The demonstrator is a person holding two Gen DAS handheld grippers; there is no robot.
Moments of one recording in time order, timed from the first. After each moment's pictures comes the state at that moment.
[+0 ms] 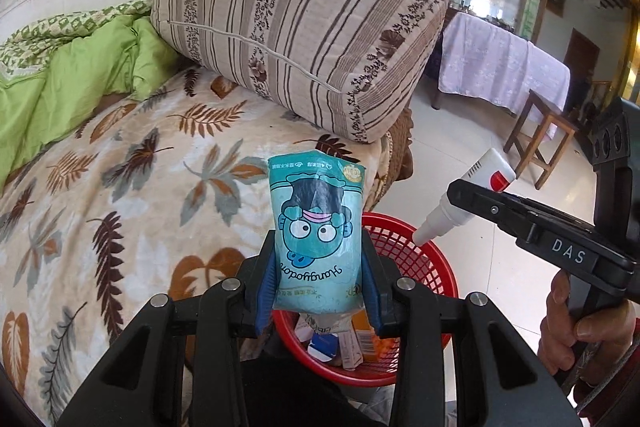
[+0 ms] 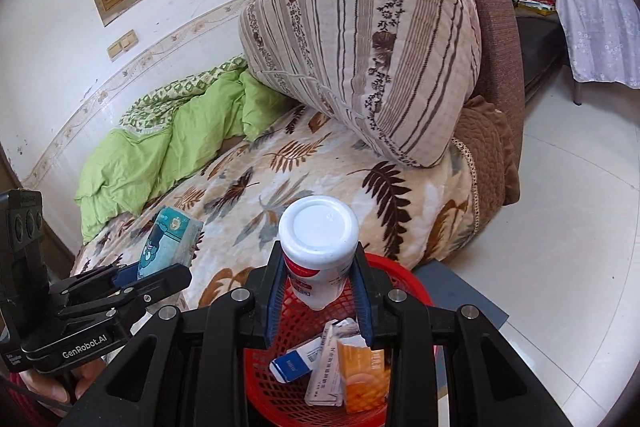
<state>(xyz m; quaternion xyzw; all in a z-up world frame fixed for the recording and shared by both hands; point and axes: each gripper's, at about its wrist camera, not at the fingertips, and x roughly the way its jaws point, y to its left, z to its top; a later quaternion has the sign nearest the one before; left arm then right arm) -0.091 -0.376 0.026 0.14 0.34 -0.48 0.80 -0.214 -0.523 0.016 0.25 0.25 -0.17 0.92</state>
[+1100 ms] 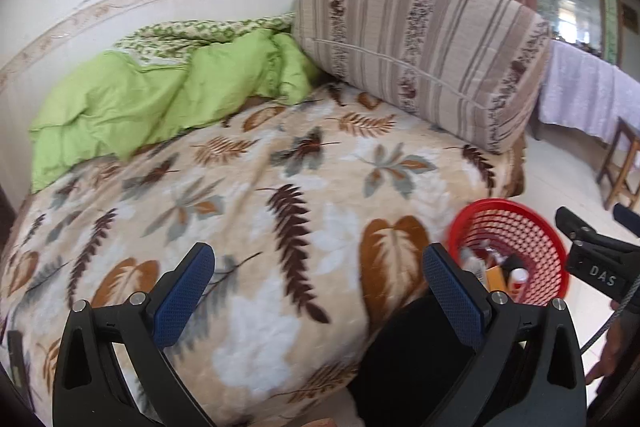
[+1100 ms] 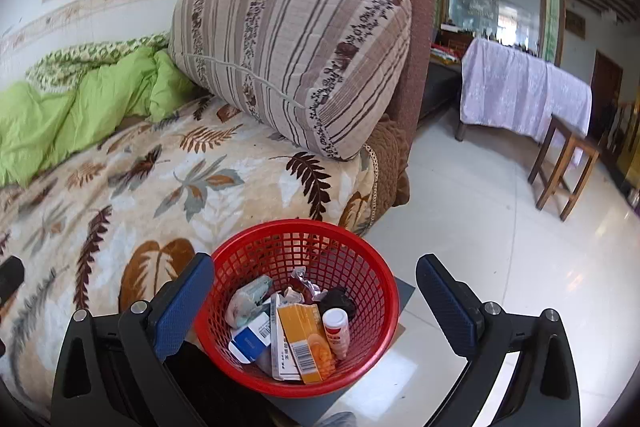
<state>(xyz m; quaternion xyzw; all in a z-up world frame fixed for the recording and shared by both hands) -0.061 -0.220 0.024 0.14 0.28 -0.29 0.90 -0.185 -0.398 0.017 0.10 0.31 -0.41 0.85</state>
